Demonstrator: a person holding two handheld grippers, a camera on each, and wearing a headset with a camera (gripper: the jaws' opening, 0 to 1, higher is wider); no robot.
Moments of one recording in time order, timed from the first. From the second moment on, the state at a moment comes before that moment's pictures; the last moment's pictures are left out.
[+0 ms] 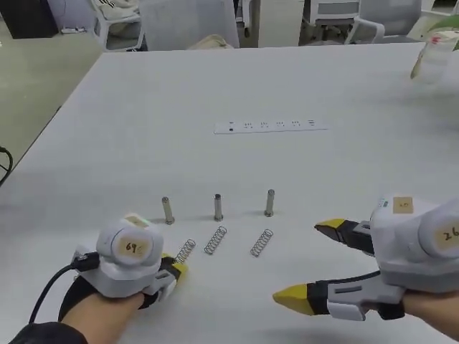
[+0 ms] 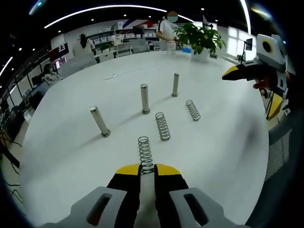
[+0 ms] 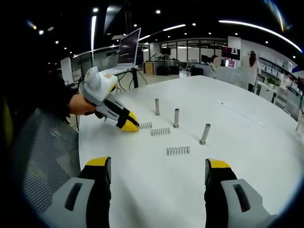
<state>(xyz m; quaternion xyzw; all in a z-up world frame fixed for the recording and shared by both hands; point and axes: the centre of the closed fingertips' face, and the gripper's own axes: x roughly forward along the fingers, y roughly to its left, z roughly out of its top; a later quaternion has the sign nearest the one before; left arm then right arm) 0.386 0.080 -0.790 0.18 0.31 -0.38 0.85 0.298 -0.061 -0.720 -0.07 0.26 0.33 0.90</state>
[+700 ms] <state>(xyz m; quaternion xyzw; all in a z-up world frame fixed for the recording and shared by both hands) 0.347 0.071 -0.760 0.13 0.31 -0.49 0.80 0.297 -0.052 -0.713 -0.06 0.26 0.35 0.90</state>
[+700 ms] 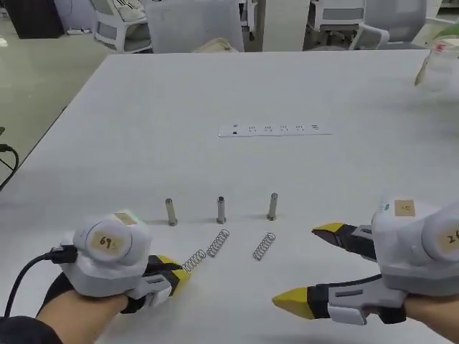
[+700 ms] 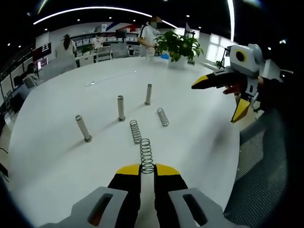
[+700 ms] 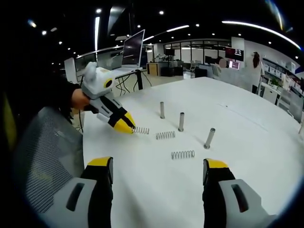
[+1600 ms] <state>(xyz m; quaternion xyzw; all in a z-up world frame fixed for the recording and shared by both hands) 0.284 0.039 -0.705 0.10 0.23 -0.66 0.71 0.283 -0.010 -0.689 0.00 0.25 0.45 0.86</state>
